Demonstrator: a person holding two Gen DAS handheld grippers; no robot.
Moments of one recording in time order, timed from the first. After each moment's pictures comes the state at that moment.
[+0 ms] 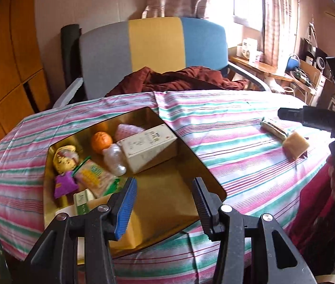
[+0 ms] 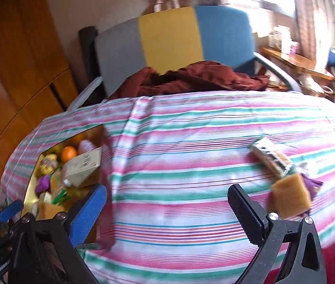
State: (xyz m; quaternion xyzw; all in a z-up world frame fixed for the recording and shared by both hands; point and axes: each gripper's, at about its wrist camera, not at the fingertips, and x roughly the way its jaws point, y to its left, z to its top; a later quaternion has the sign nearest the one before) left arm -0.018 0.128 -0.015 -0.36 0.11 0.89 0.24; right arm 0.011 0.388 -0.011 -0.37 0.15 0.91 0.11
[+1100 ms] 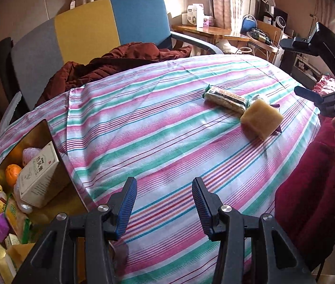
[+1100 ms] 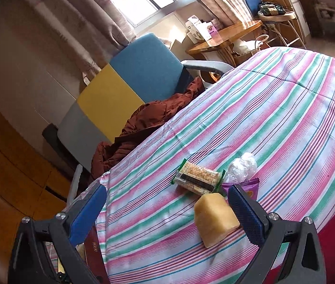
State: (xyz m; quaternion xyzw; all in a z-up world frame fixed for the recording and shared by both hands) left arm -0.021 0.282 -0.062 -0.41 0.19 0.82 0.36; right arm 0.090 0.546 -0.024 -0.22 0.40 0.87 0.18
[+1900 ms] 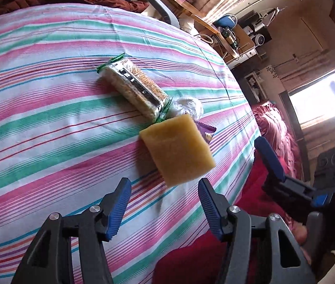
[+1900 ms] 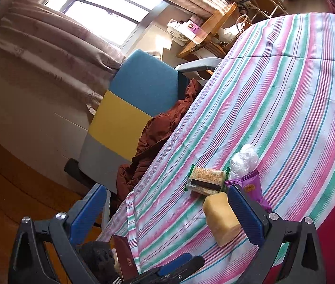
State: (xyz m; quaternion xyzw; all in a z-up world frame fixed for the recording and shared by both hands) left arm -0.043 0.424 -0.110 -0.60 -0.02 0.63 0.49; right arm 0.119 0.570 -0.039 -0.14 0.51 0.84 0.15
